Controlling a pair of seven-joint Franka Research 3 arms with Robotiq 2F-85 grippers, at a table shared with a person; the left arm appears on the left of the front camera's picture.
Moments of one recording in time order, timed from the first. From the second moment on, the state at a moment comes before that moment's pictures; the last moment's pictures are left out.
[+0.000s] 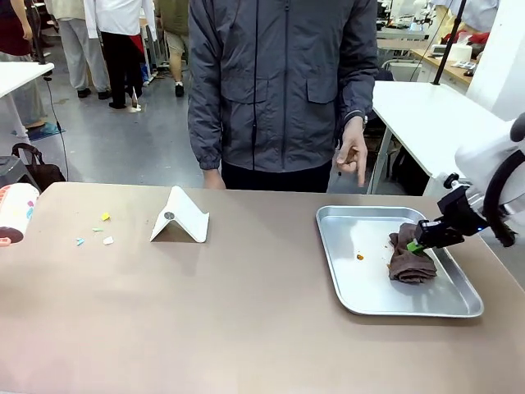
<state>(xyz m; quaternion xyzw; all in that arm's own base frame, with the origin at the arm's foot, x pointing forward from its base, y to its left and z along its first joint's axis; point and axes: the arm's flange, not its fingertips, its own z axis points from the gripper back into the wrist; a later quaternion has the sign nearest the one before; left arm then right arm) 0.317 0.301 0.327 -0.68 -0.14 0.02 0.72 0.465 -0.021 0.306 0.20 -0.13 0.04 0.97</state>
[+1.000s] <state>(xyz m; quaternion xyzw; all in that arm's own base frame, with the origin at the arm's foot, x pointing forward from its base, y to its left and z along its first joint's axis) 0.317 0.301 0.327 -0.68 -0.14 0.02 0.72 0.480 0.069 0.289 0.28 -0.10 0.13 0.95</state>
